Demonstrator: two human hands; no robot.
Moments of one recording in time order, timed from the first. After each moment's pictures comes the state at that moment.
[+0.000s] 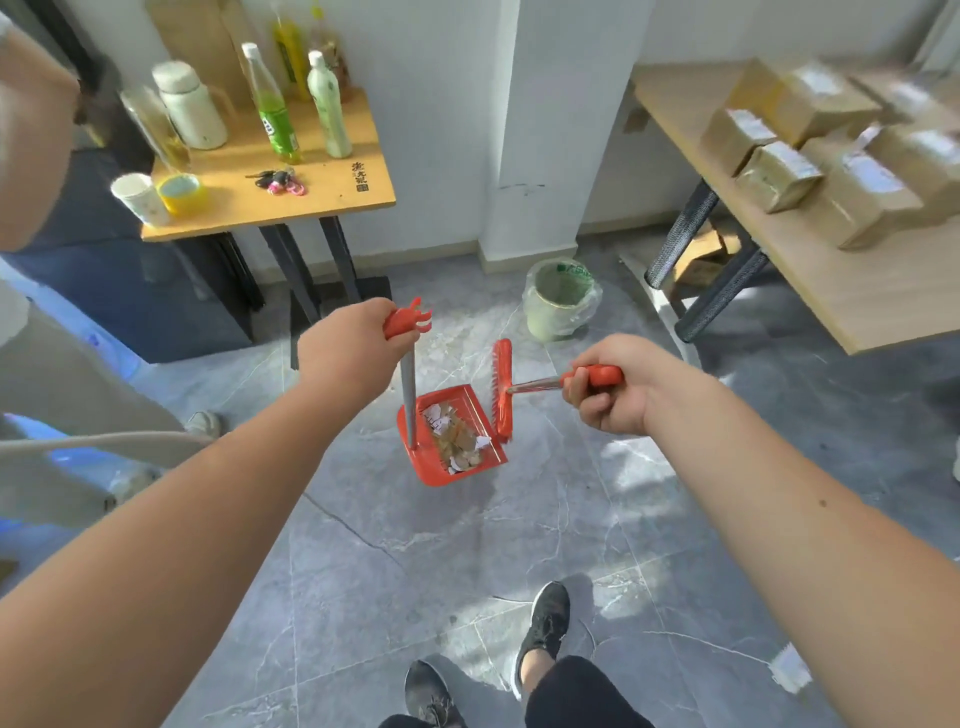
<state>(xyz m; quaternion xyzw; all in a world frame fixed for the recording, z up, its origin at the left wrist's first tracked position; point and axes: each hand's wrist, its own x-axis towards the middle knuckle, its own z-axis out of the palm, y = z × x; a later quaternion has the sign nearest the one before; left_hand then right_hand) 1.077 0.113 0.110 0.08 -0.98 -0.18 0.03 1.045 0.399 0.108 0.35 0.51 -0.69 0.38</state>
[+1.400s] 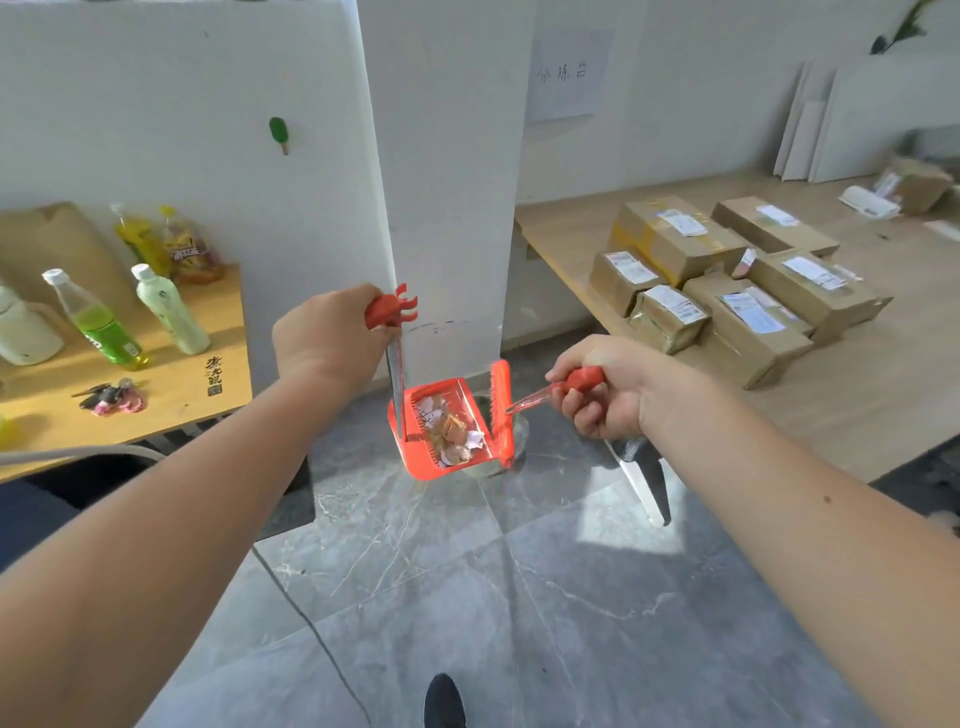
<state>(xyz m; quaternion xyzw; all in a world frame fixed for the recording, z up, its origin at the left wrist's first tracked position) 0.714 0.304 0.215 0.01 -0.98 -0.13 0.17 0.743 0.586 0.231 0.28 0.60 -0.65 0.36</state>
